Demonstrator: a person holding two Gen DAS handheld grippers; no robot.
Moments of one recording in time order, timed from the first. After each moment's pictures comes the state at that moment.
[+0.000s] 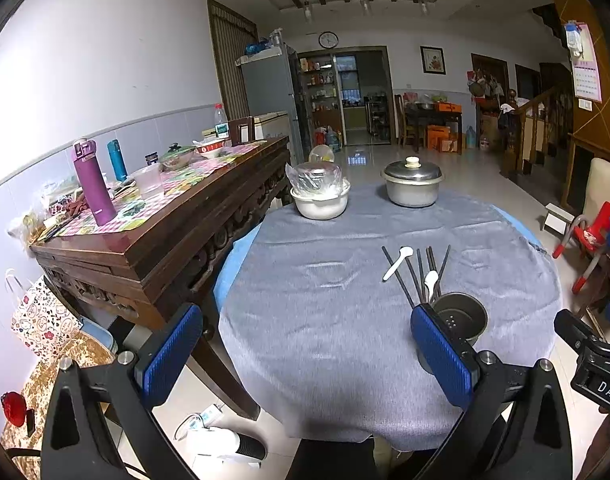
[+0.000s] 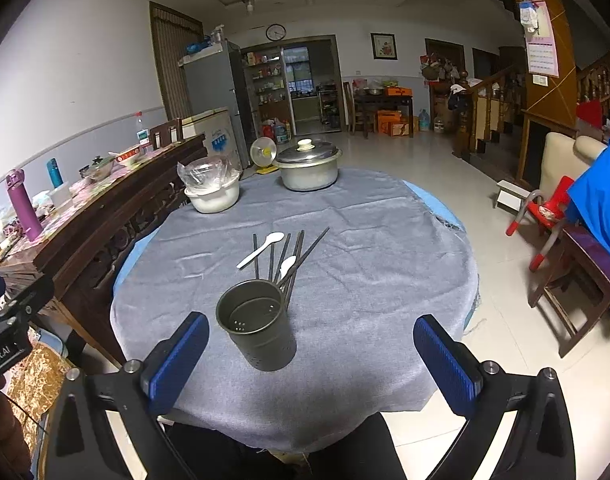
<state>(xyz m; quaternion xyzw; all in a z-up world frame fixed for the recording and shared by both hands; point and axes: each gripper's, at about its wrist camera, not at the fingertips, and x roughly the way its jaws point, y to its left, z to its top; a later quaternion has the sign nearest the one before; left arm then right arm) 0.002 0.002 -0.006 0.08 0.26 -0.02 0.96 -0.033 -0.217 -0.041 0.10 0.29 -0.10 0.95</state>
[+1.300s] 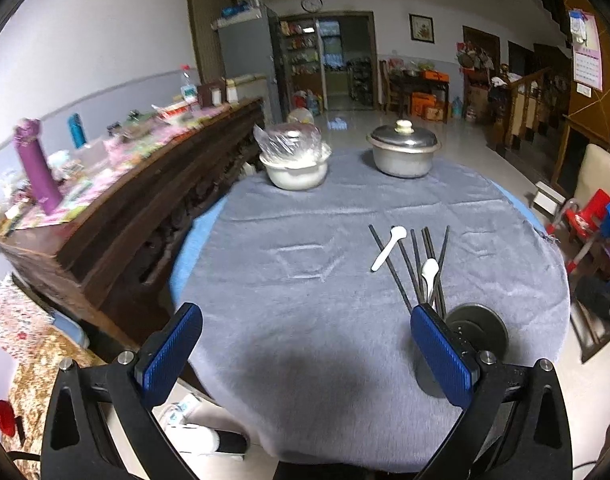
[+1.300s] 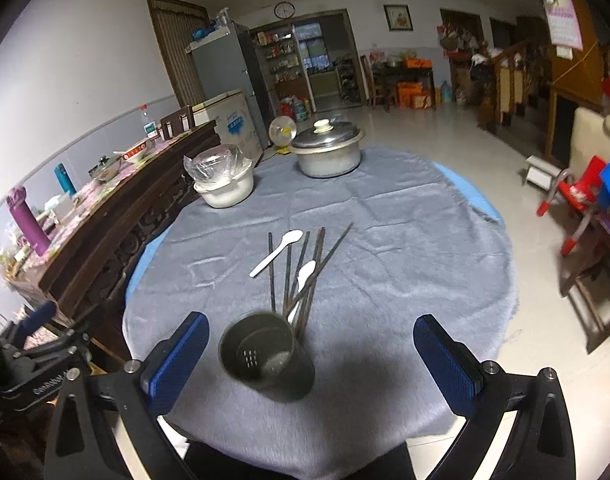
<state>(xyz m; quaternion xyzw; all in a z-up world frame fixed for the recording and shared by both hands) 0.109 -0.018 -0.042 0.05 0.34 -0.07 0.93 0.062 -0.261 -0.044 0.13 0.33 -0.04 0.93</state>
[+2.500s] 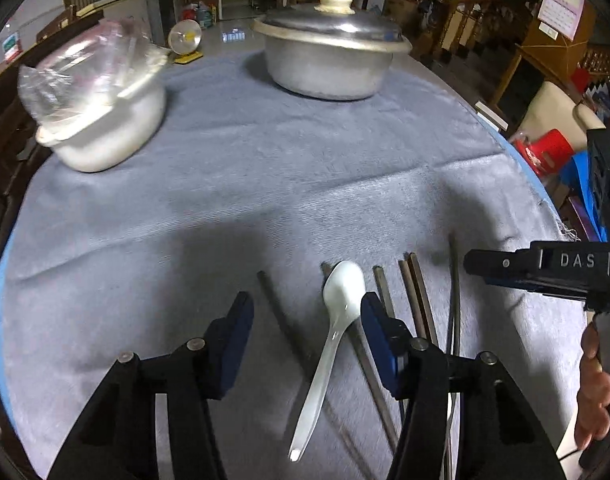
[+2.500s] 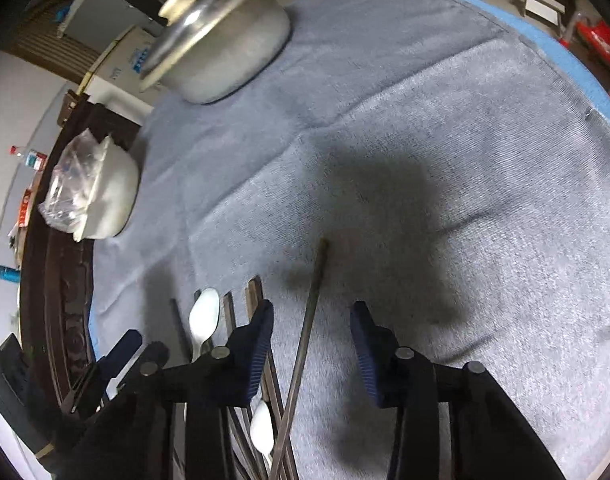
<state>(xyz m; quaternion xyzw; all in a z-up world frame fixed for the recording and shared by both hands) 0.397 -0.169 -0.180 0.09 0.51 -0.24 0.82 0.386 -0.377 -0.215 0.33 0.55 -0.07 0.77</state>
